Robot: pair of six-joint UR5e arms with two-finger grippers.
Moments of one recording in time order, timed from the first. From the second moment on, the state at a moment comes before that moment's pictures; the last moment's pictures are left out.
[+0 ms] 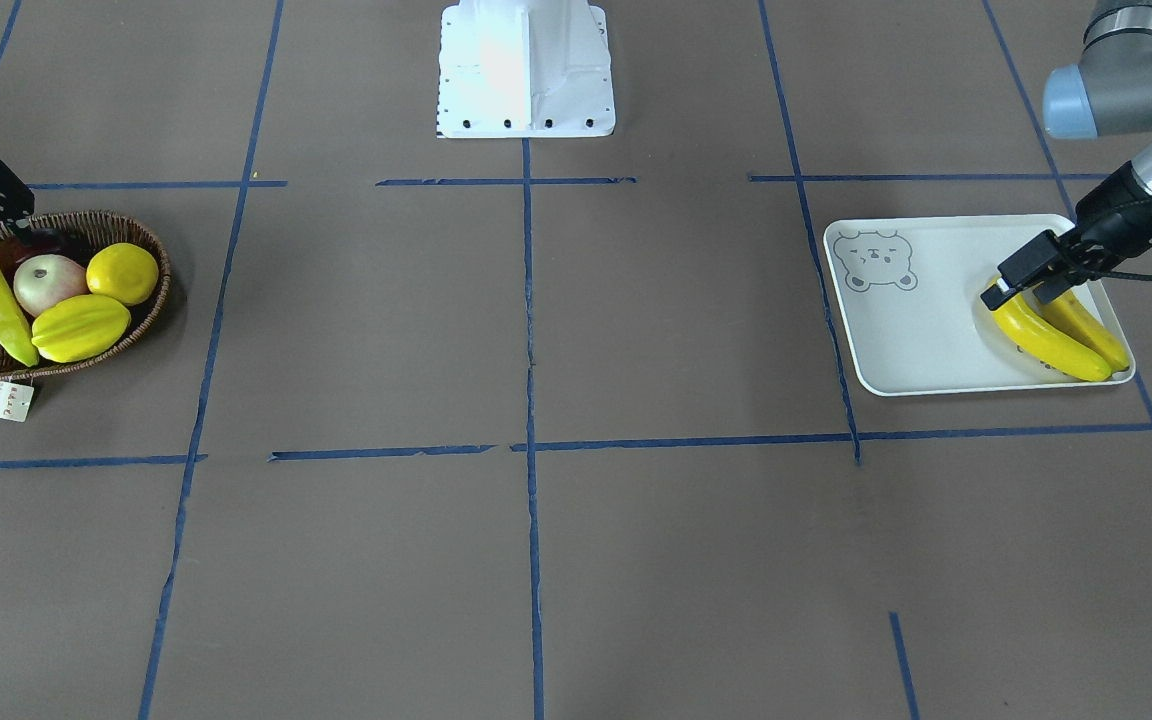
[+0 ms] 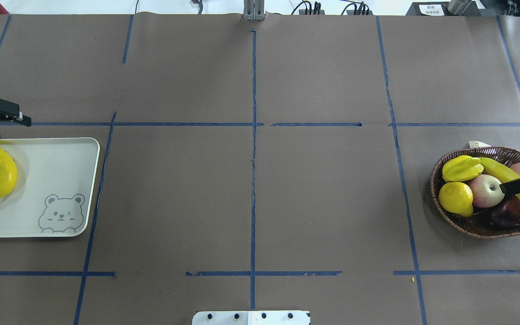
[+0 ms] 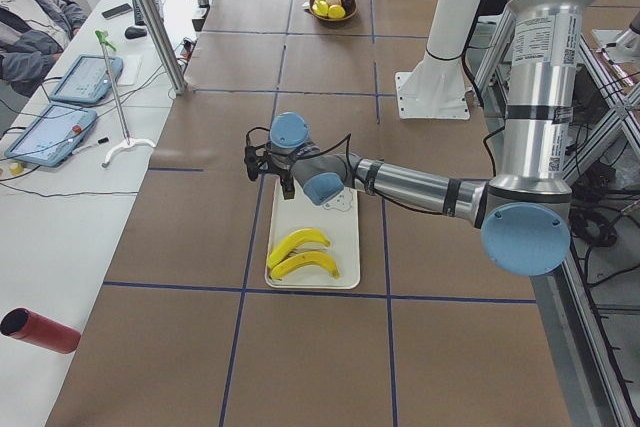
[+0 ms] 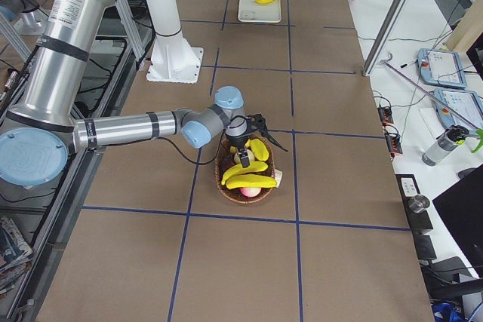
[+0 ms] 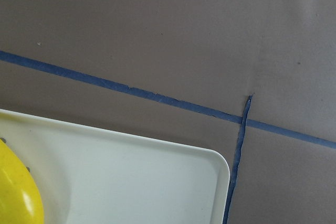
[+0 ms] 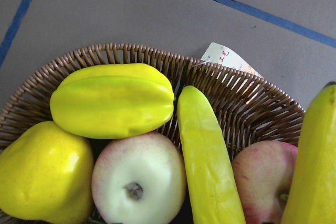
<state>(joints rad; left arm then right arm) -1.13 -1.58 -1.71 -2.27 -2.37 -1.13 0.96 -1.91 1.97 -1.05 2.04 0.45</state>
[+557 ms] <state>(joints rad) -1.13 -1.57 -1.71 -2.27 -2.37 -1.13 0.95 -1.90 1.92 -1.04 2.03 0.36</state>
